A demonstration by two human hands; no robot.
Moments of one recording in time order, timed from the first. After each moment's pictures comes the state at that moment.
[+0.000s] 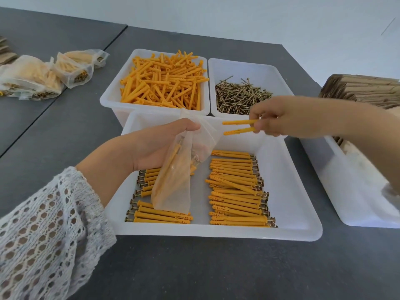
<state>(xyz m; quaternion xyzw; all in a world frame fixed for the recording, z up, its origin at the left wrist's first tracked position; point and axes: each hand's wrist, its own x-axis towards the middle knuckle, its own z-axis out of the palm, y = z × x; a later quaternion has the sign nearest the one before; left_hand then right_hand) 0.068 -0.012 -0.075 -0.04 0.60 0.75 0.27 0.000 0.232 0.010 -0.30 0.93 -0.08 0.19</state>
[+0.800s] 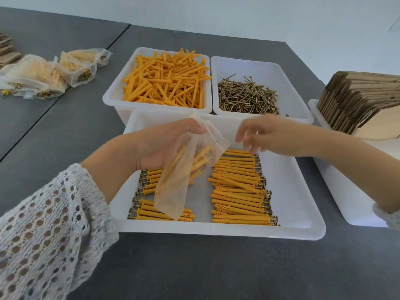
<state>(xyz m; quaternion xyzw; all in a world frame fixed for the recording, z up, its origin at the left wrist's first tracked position) 0.065 -0.017 -0.082 0.03 0.58 0.75 0.31 0.004 0.229 -0.036 -0.29 0.92 -0.16 0.20</state>
